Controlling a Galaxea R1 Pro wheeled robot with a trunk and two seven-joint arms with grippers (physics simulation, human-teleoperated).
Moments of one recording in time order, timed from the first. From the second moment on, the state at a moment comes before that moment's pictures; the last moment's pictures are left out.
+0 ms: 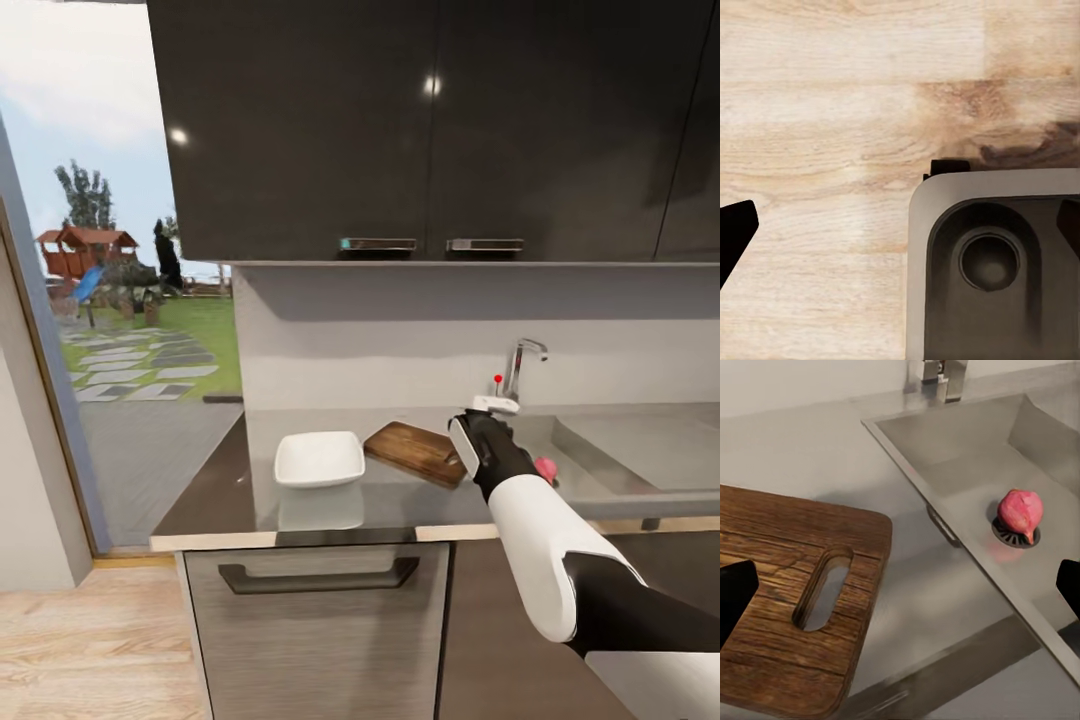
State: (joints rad) left arm 0.01 0.09 0.00 0.01 0.01 -0.27 0.00; right arm -1.09 0.13 -0.17 -0.52 0.04 0.51 -0.51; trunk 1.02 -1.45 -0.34
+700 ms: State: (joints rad) left arm 0.01 0.09 0.00 0.02 0.01 -0.27 0.00; right arm -1.09 0.13 -0.21 -0.52 0.04 0.51 -0.51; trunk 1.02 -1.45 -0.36
